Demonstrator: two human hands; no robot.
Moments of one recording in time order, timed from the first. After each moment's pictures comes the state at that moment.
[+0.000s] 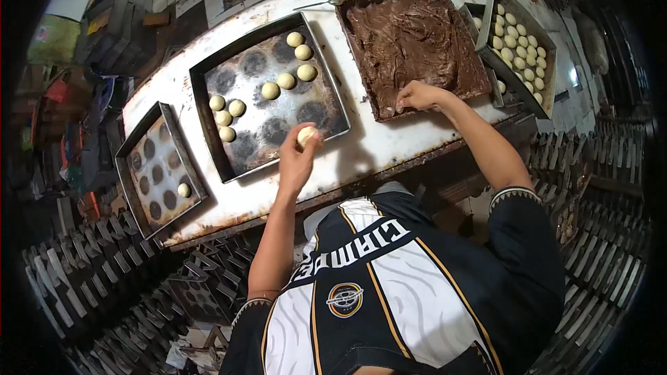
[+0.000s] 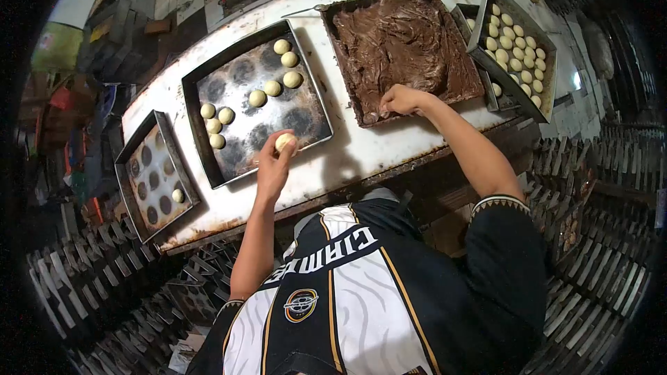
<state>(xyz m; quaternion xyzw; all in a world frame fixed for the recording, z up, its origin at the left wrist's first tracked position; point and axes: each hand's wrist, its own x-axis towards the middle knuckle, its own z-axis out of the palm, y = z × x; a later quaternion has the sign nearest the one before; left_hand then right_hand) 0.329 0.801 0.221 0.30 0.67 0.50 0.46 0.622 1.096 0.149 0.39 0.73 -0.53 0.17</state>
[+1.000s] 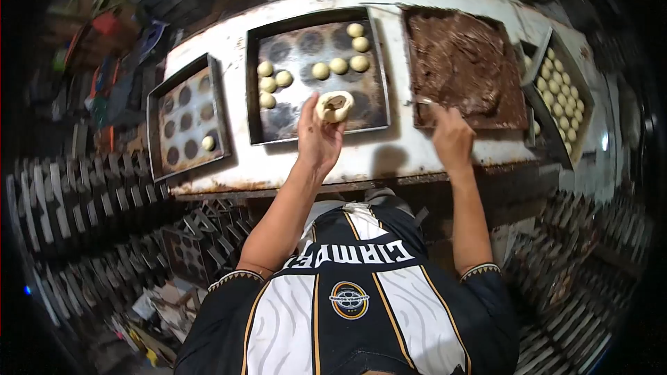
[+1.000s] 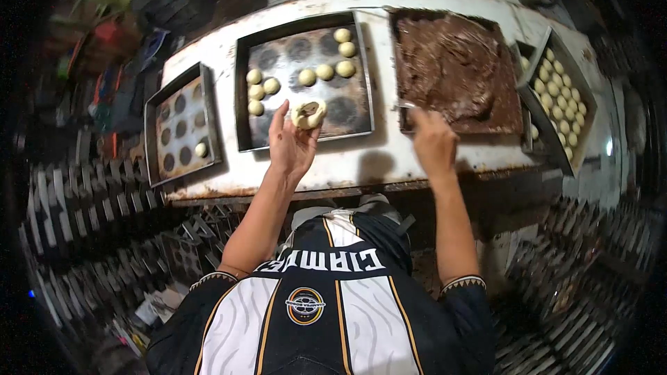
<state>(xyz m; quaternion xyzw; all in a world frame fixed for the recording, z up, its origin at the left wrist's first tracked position) 0.312 0.793 0.254 0.00 0.34 0.74 0.58 0.582 0.948 0.240 0.40 0.88 -0.08 -0.23</state>
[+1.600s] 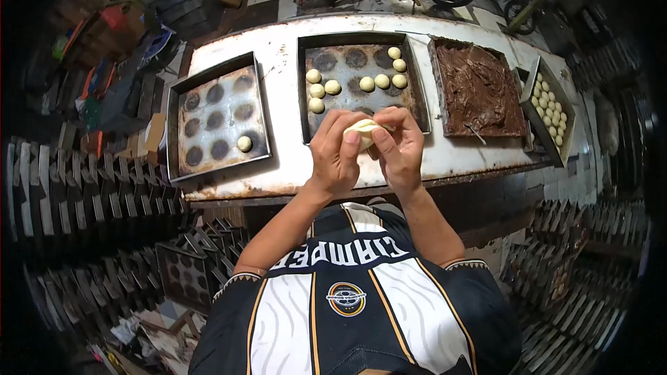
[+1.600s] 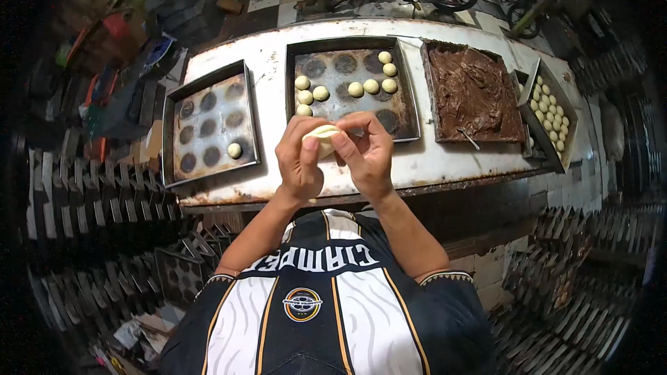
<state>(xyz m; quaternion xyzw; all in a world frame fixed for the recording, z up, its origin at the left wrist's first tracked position) 0.223 0.646 0.365 0.51 0.54 0.66 0.11 0.348 0.721 0.359 0.12 0.49 -0.74 -0.45</state>
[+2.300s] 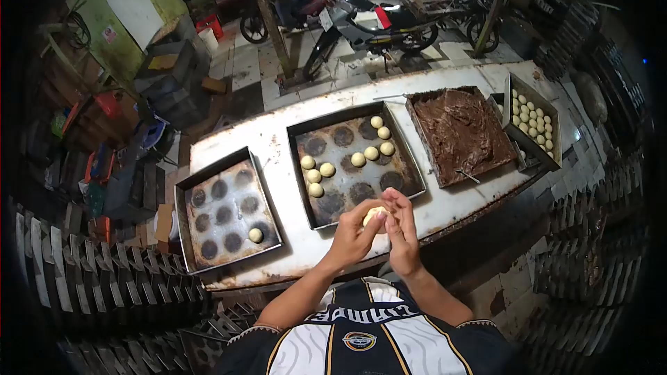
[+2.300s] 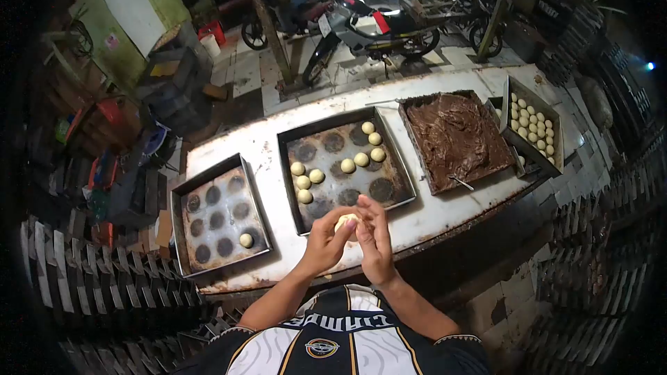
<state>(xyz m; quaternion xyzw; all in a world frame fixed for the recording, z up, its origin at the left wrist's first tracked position) 0.223 0.664 0.356 0.48 0.48 0.57 0.46 0.361 0.692 0.347 0.27 0.55 -0.62 -0.49</state>
